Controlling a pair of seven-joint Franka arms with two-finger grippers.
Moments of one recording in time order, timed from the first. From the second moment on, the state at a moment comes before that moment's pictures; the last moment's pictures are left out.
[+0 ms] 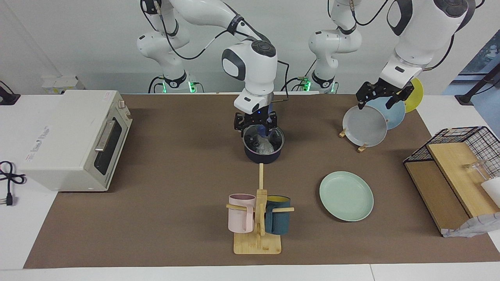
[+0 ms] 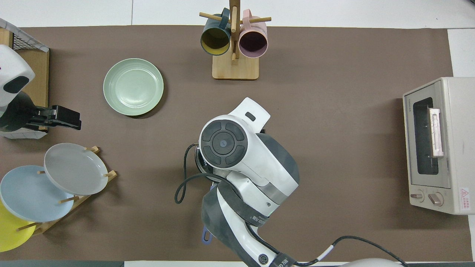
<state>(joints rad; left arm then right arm) -0.04 -0.04 -0.10 -1.66 -0.01 1.56 -0.06 0.60 0.29 0.09 -1.68 -0.18 2.03 0.70</state>
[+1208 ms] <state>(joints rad) -0.04 -0.04 -0.10 -1.66 -0.01 1.56 -0.06 0.13 -0.05 0.01 -1.66 -0.08 1.53 0.15</state>
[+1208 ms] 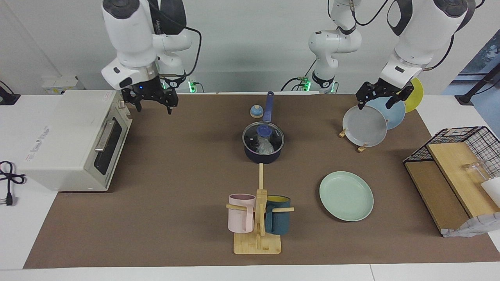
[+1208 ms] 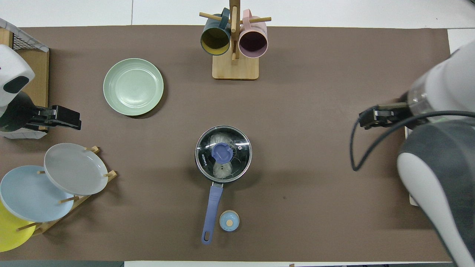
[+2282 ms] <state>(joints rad) -0.04 -0.04 -0.10 -1.66 -0.01 1.56 -0.06 0.10 0.02 -0.10 -1.58 -0.02 1.43 0.02</state>
